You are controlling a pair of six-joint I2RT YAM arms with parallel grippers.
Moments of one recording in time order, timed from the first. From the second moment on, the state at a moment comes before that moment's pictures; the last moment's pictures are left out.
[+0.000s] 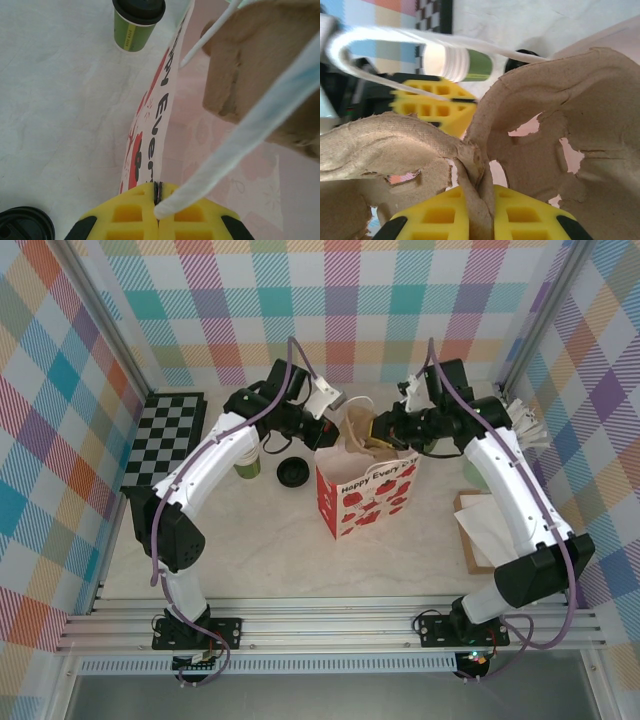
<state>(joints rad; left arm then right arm) -0.55 1.84 1.91 -0.92 0.50 0.10 0.36 1.51 1.69 -1.05 -0.57 0.62</state>
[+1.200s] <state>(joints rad) -0.49 1.85 1.92 -0.87 0.52 -0.29 0.59 1.74 1.81 -1.34 -0.12 0.34</state>
